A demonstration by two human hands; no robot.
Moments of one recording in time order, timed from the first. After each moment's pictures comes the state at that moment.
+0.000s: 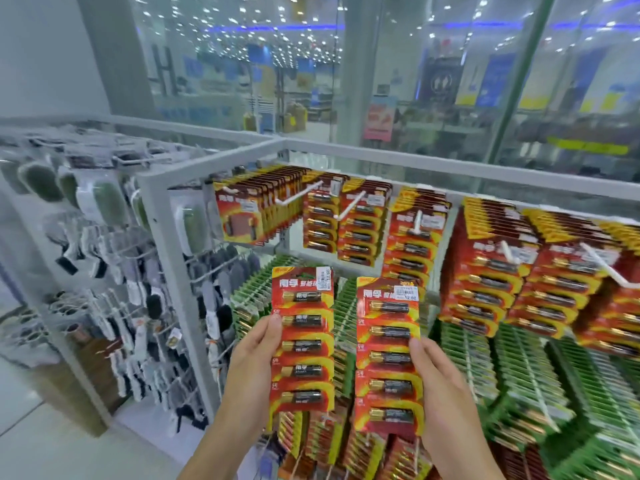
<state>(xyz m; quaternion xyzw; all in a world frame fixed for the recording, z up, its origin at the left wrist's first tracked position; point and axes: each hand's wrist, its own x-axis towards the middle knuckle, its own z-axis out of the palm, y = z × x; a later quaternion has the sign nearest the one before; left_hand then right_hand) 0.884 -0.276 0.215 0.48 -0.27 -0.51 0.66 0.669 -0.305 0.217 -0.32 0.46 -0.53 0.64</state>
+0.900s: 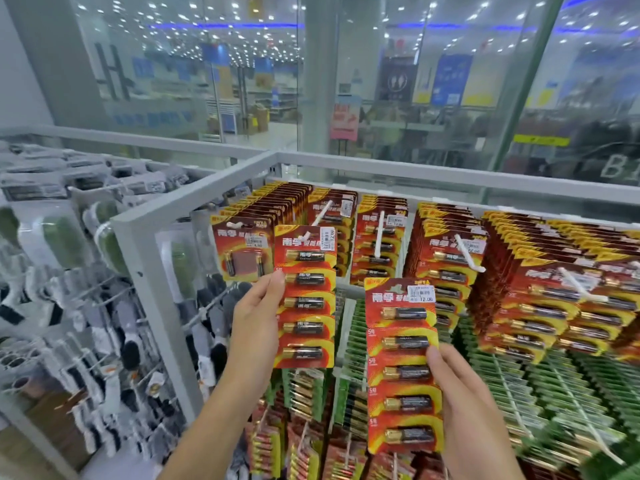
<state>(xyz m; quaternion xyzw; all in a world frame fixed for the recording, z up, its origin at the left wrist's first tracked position) 0.961 -0.381 0.264 0.47 -0.37 -0.48 0.64 0.735 -0.331 0.249 -0.30 0.45 -0.55 0.63</state>
